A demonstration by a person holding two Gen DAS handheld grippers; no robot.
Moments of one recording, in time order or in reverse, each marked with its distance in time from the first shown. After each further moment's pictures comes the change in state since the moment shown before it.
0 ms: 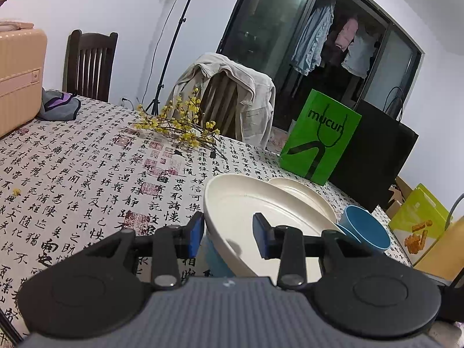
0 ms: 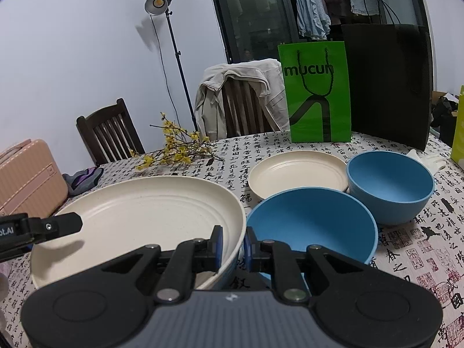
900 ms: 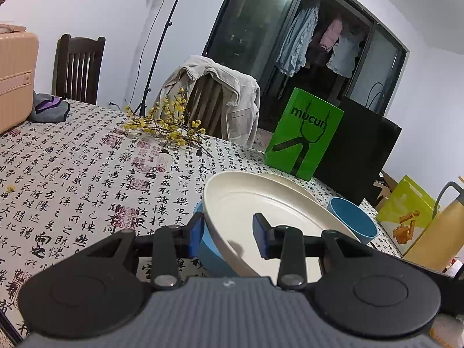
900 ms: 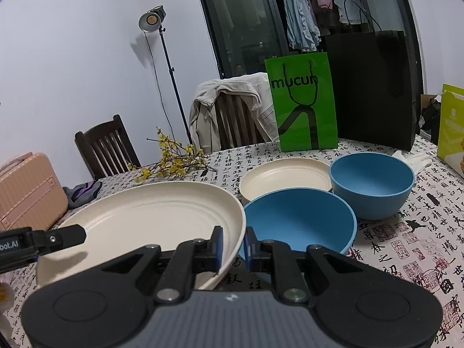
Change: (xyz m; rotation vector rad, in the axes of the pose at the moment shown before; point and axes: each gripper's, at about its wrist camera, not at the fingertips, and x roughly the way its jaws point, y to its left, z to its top) left arm -0.017 -0.006 -0.019 0.032 -0.020 -0.055; right arm -0.029 -0.006 -0.020 0.034 -0.072 -0.014
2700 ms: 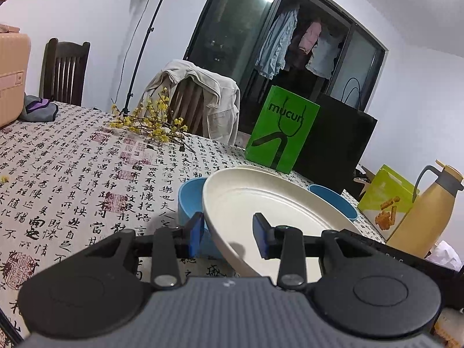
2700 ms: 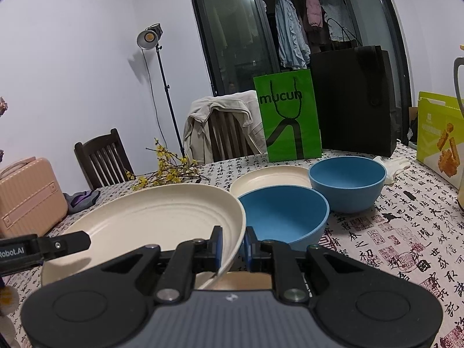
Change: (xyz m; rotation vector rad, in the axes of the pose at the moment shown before) left arm -0.027 0.001 -0.033 0.033 -0.023 -0.081; right arm -0.047 0.000 -0.031 0.001 -0.085 -0.038
